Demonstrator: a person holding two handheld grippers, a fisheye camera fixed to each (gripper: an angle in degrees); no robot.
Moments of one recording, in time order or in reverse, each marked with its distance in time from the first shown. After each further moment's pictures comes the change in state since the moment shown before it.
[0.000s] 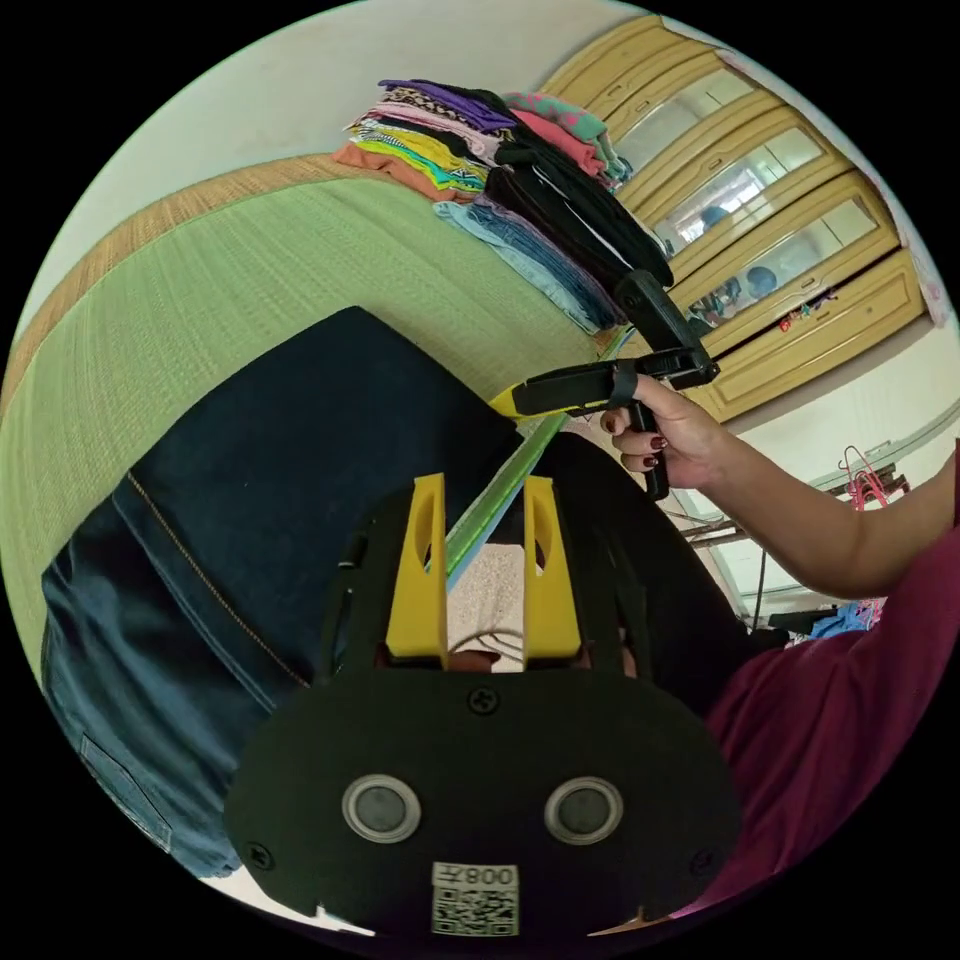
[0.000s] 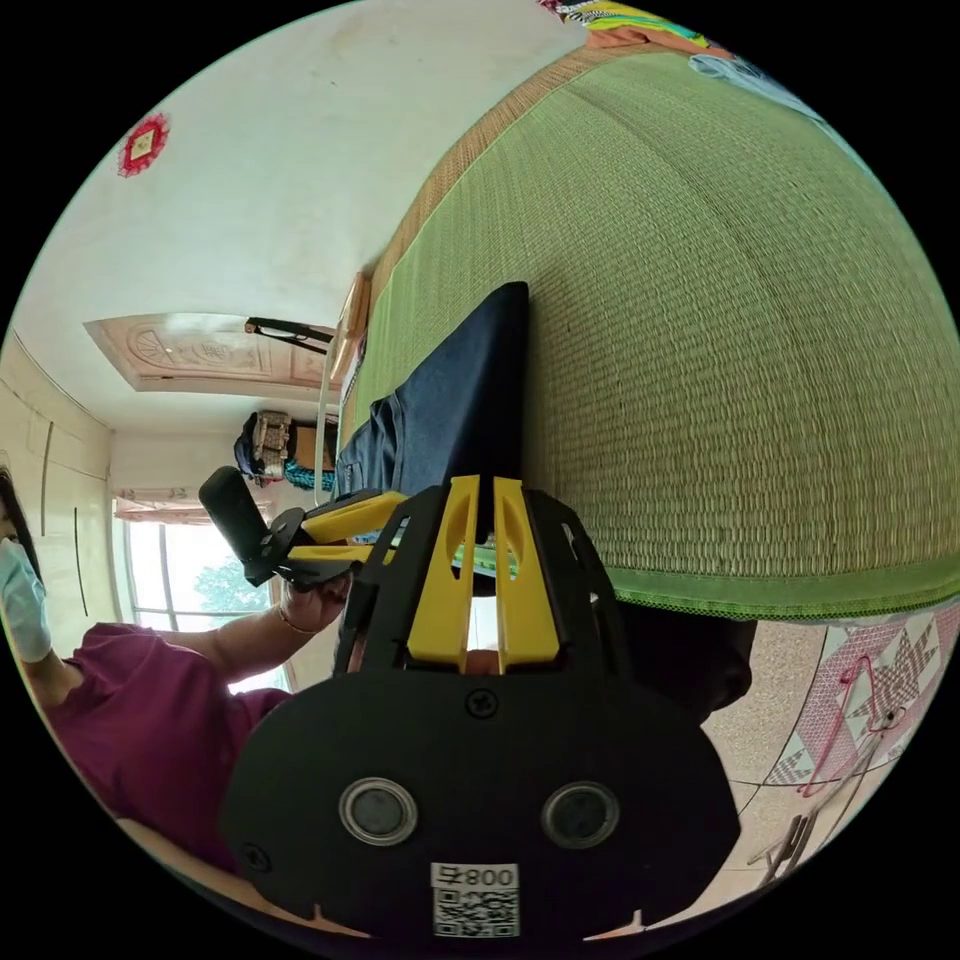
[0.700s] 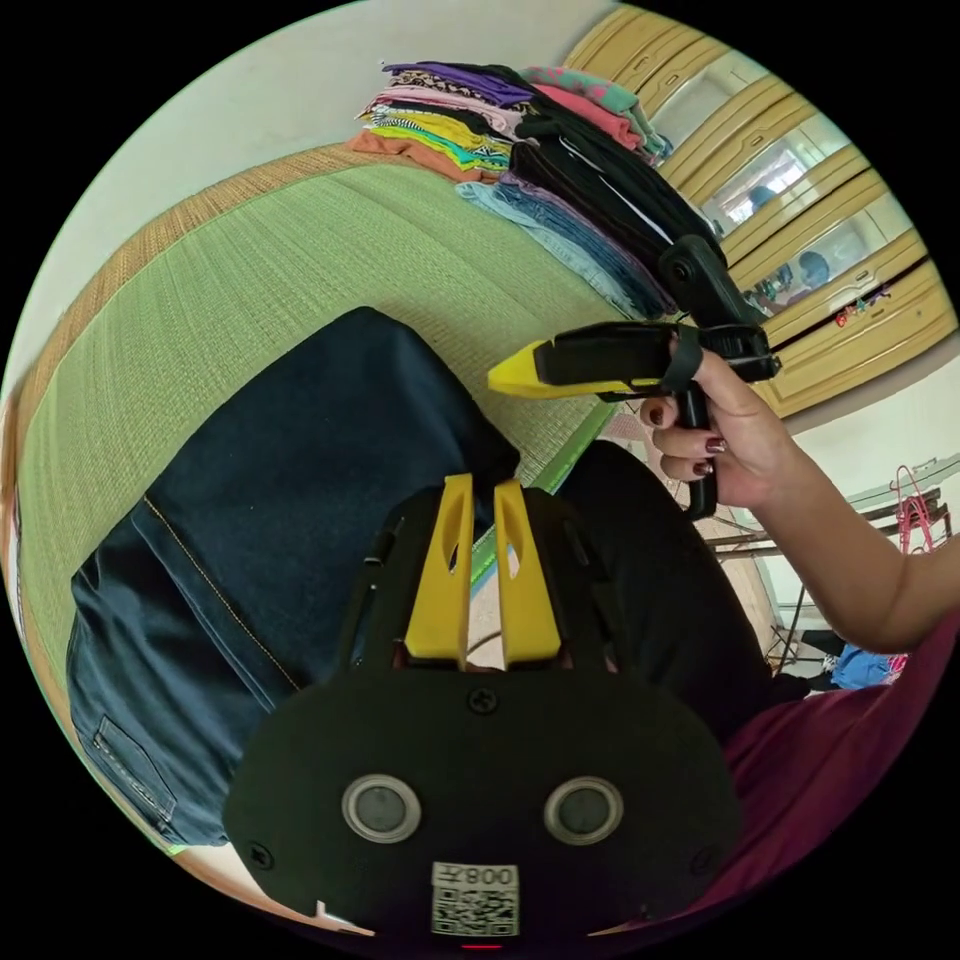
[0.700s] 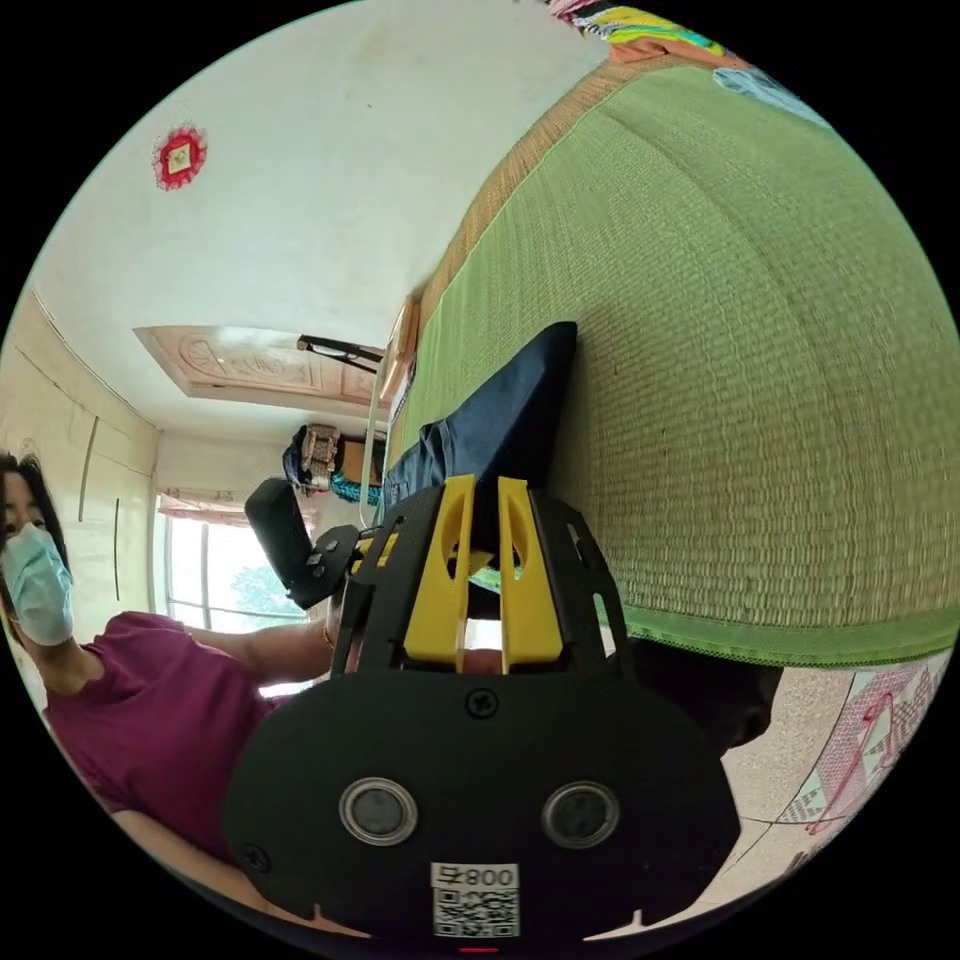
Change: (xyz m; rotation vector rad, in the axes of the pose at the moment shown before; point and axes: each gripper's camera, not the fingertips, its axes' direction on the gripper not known) left arm 0.061 -0.060 -0.016 -0.059 -0.151 -0.035; right arm 0.065 -0.009 -0.050 0.072 -0.145 -0.032
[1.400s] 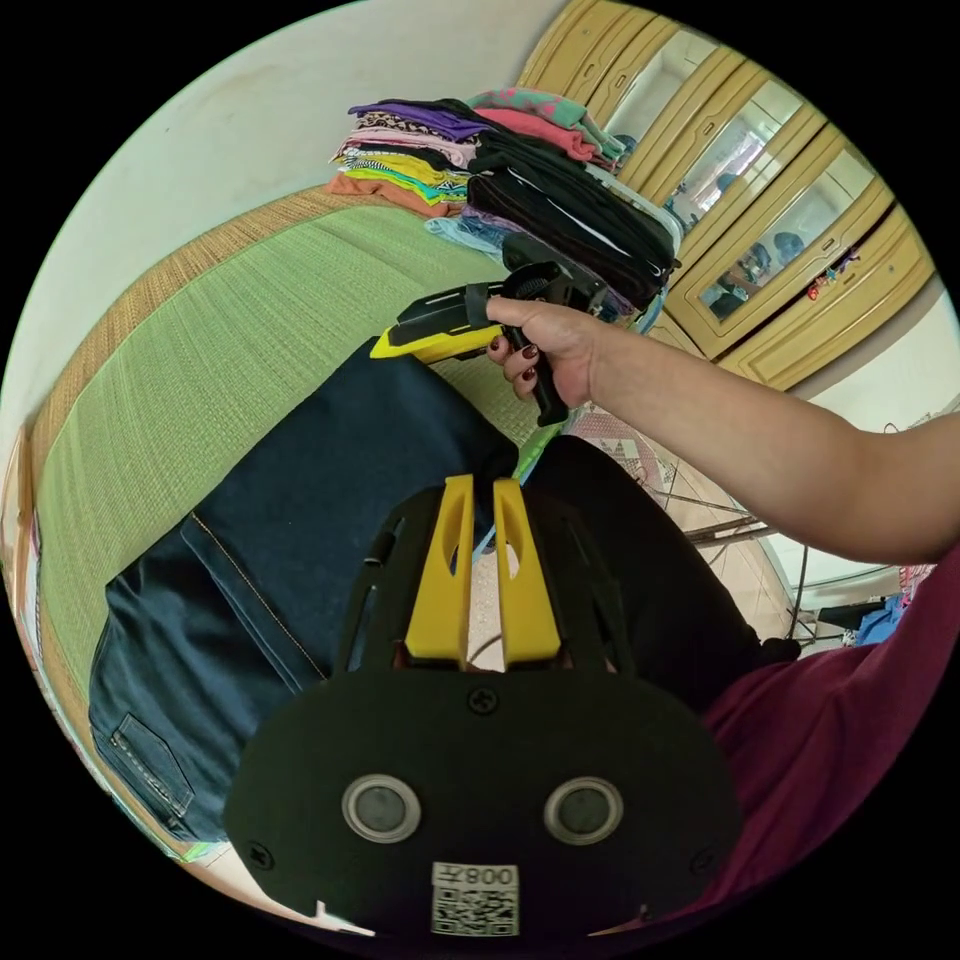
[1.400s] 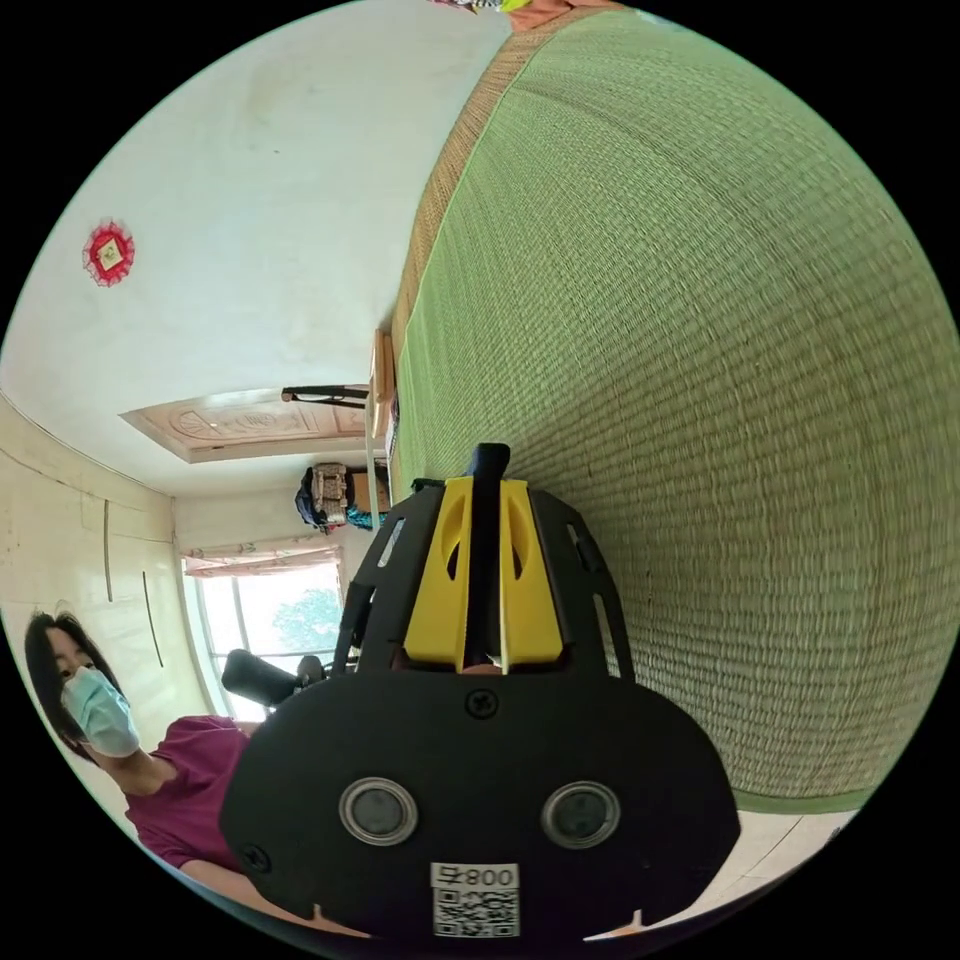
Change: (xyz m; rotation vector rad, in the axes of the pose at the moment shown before) left arm -0.003 0.073 -0.054 0.061 -0.022 0.082; right arm 0.065 -0.105 0.024 -0.024 -0.054 0.167
